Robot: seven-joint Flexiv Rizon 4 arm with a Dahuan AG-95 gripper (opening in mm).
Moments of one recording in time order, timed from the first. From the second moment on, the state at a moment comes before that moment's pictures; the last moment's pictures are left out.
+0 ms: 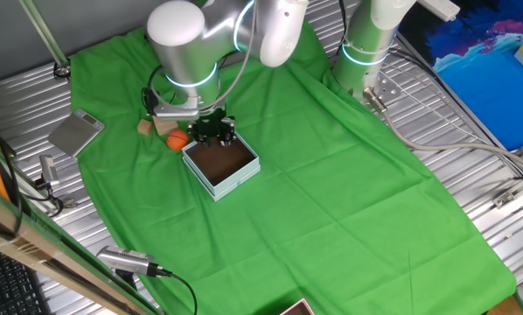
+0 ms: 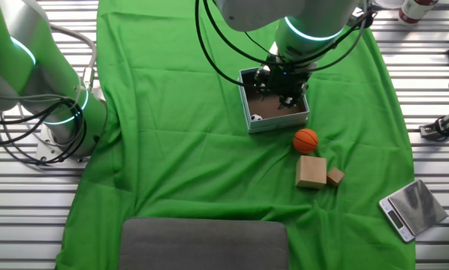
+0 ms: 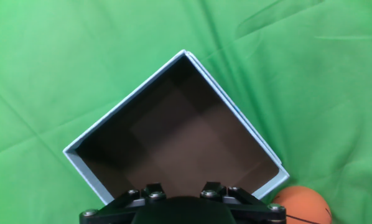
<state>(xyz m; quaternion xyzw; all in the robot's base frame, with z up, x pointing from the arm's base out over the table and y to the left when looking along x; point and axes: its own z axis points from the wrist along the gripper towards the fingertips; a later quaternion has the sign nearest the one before) 0.475 0.041 0.070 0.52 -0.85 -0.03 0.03</state>
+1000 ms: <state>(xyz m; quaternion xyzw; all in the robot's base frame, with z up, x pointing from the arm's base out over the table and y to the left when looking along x) 0.467 0.041 0.072 0.49 -0.87 -0.03 0.03</state>
